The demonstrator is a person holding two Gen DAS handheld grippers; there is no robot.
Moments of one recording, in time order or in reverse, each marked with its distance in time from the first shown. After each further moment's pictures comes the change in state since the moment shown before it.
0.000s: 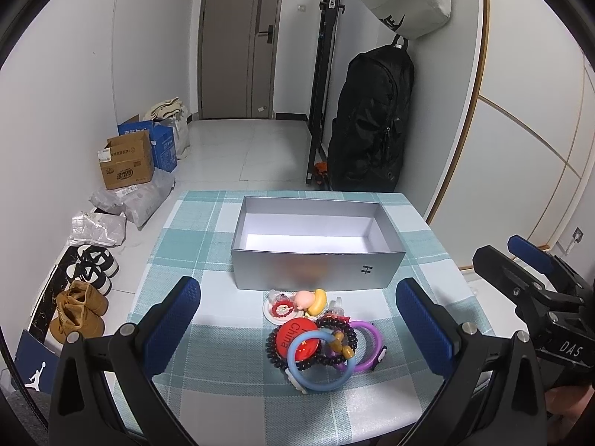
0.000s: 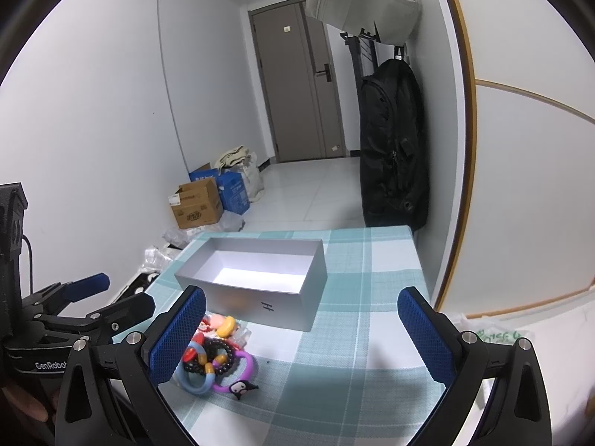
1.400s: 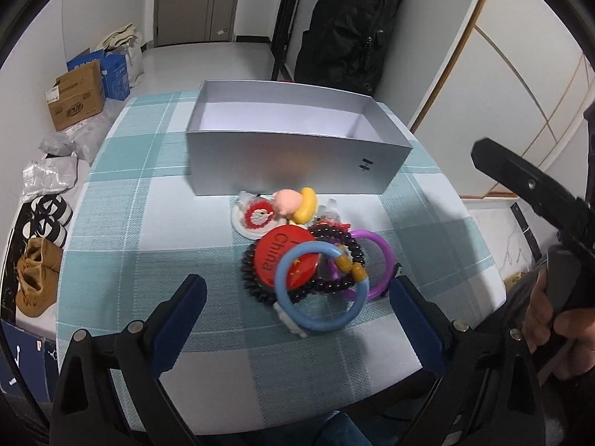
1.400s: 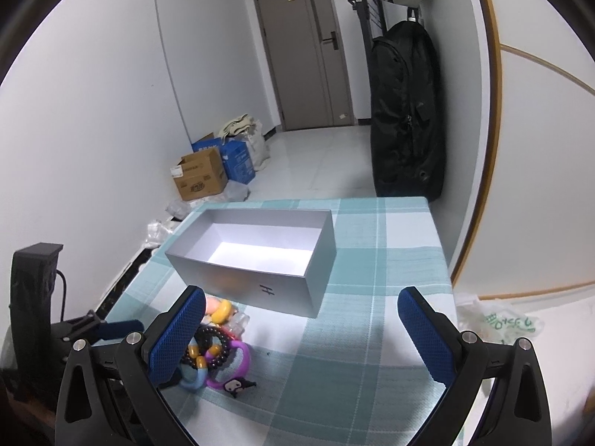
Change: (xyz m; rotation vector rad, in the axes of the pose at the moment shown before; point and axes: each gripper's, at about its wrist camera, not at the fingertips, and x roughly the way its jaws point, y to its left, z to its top) left arm 0.048 0.009 -0.033 0.022 0.325 -0.177; right arm 0.039 -0.003 -0.001 0.012 0.137 0.037
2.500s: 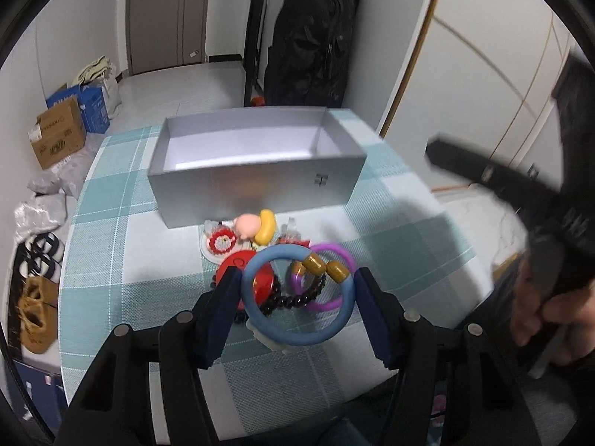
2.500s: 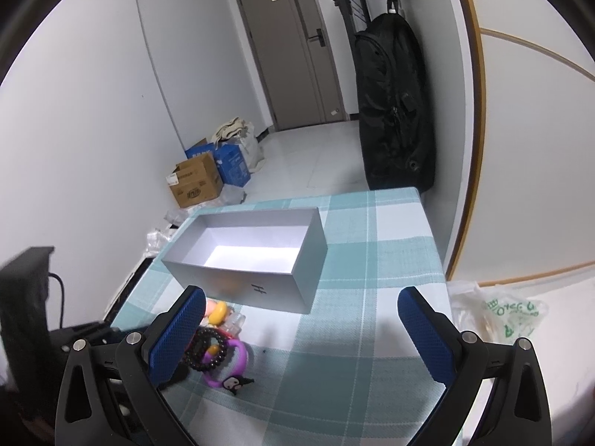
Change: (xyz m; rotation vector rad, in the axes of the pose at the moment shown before) left arm -0.018 -0.014 0.007 0.100 -0.065 -0.056; right arm -0.003 -0.012 0.001 0.063 0.018 -0.005
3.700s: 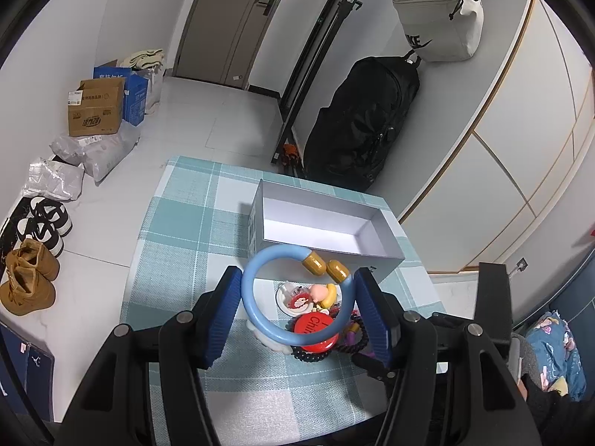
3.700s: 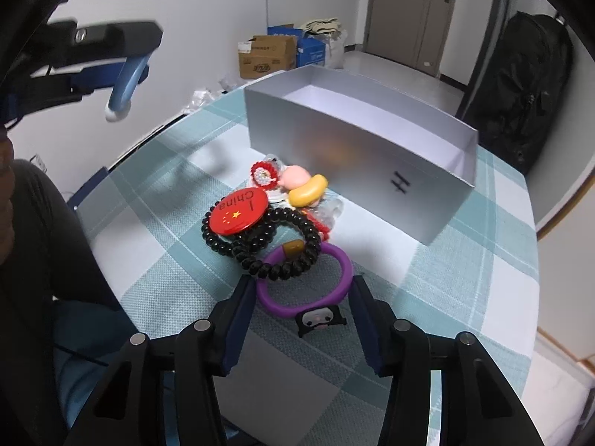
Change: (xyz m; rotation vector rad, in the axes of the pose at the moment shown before) left arm -0.044 0.079 0.018 -0.242 -0.188 -0.045; right arm 0.062 0.082 -0.061 -0.455 0.346 0.074
